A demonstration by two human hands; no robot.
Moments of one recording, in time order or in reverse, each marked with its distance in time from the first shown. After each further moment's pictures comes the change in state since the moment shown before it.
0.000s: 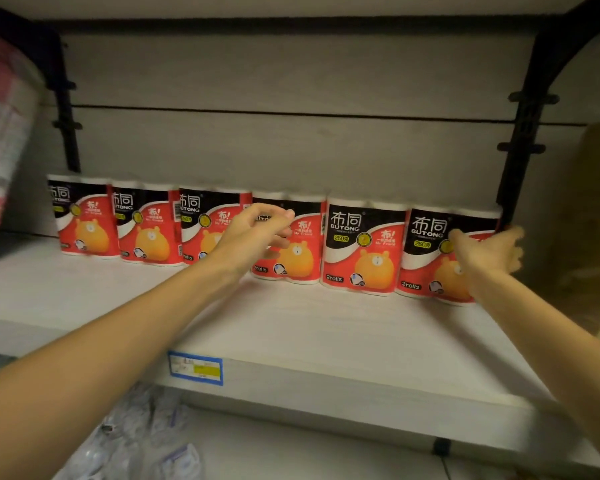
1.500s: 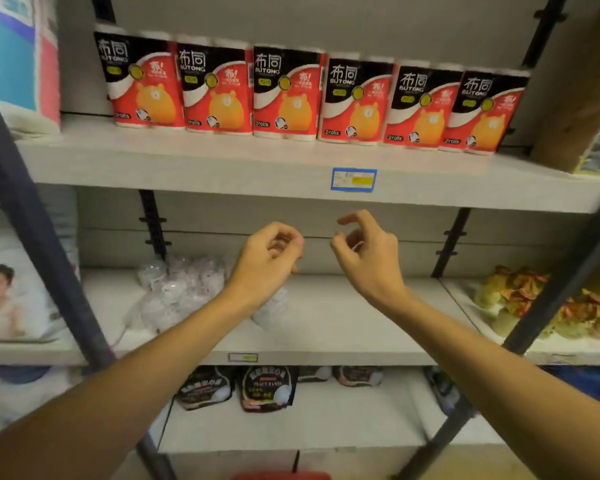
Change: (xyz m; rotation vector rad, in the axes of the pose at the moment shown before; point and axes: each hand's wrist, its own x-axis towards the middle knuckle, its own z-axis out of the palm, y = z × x) left_hand -0.218 -0.137 -0.193 -0.036 -0.193 -0.009; right_hand -0.441 0.060 0.038 -0.142 -0.386 -0.654
